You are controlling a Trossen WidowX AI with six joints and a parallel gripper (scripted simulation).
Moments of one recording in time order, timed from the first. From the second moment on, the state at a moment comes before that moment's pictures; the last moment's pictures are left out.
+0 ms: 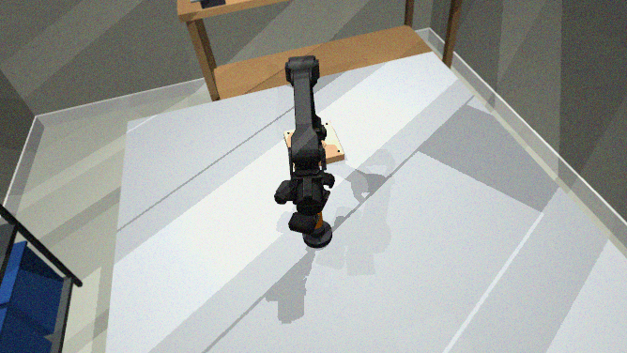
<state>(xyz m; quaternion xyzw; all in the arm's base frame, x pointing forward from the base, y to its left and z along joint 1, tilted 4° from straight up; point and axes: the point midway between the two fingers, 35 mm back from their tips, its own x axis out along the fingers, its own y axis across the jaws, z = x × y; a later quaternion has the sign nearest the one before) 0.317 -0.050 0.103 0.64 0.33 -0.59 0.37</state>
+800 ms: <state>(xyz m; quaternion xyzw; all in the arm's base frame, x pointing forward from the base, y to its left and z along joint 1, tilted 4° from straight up) 0.317 -0.050 0.101 0.68 0.27 -0.62 0.30</state>
